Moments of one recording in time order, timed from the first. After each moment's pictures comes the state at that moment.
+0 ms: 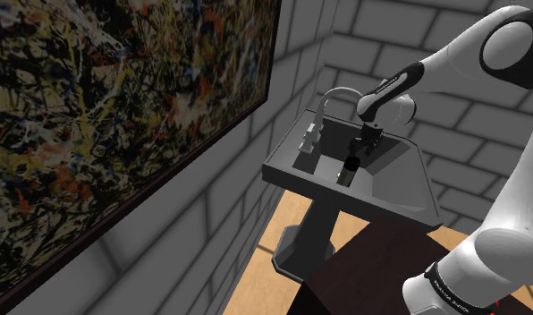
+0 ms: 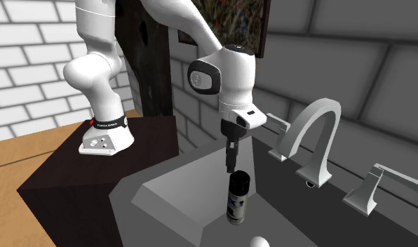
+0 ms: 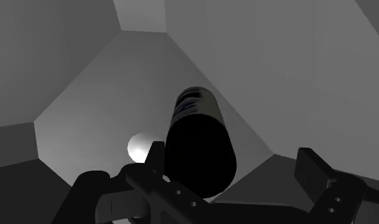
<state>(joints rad) -0.16 0.28 -0.40 -2.23 0.17 2.49 -0.41</state>
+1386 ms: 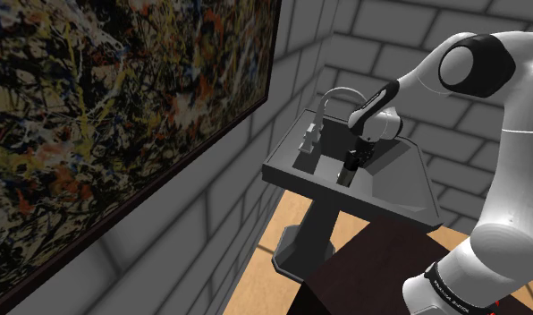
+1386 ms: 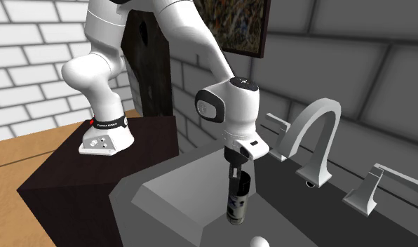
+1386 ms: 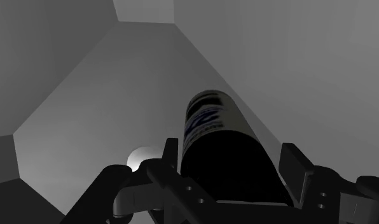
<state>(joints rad) -0.24 0.50 -0.34 -2.13 0.28 2.59 -0.51</state>
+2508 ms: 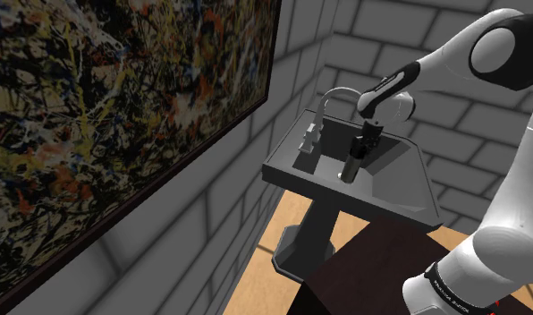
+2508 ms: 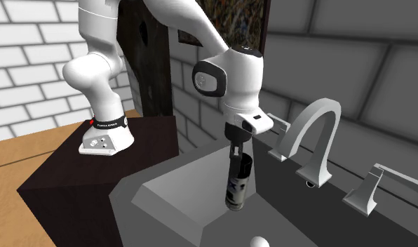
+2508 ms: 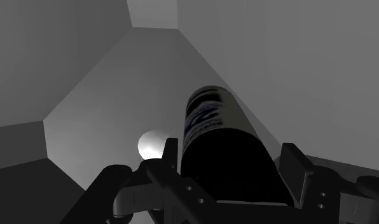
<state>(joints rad) -0.19 0.33 -0.40 -2.15 0.18 2.44 -0.44</state>
